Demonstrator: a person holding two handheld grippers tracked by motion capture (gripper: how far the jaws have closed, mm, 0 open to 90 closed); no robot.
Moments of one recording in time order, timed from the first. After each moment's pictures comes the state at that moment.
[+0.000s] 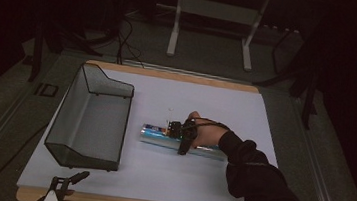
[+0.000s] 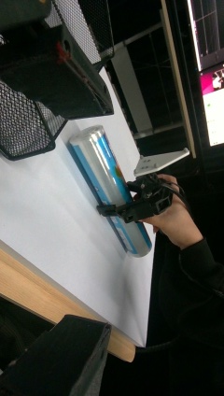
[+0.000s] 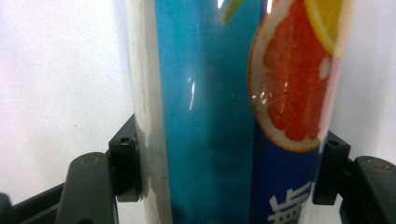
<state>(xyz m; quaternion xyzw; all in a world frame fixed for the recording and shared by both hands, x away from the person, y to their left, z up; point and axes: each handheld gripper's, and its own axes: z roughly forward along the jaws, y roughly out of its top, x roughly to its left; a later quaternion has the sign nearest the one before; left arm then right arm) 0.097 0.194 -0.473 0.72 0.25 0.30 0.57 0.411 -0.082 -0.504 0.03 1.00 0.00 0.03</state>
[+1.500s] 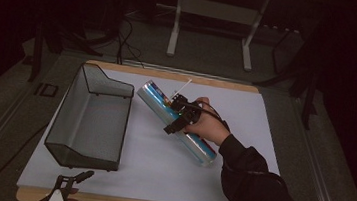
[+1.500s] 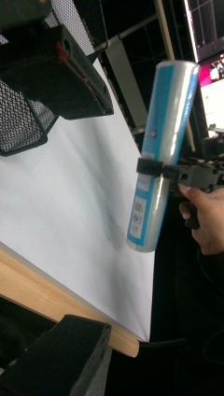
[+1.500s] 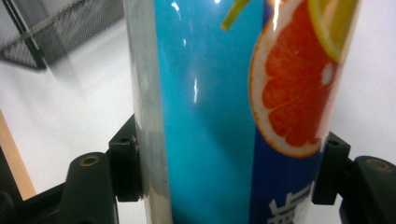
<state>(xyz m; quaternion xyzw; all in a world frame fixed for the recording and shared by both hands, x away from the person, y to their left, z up) 0.101 0.188 -0.473 0.73 0.23 0.30 0.57 0.411 -0.079 -0.416 0.24 0.95 0.20 0.01</state>
